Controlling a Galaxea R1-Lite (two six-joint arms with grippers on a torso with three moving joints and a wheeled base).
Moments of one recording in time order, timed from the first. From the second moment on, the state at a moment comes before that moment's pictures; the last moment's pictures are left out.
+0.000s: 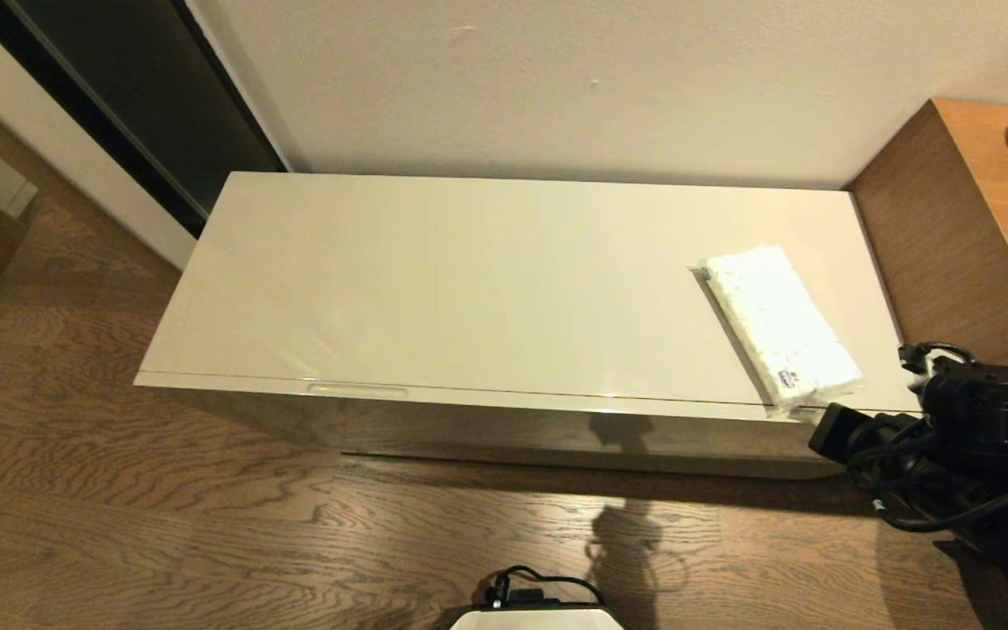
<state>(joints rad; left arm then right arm) 0.00 0.00 0.00 -0.01 0.01 -0.08 0.14 1.77 -0.36 -1.01 -0.20 0.43</state>
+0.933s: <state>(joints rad) 0.00 0.00 0.00 -0.01 0.01 -0.08 0.12 1.91 -0.31 -1.20 -0.20 0.48</state>
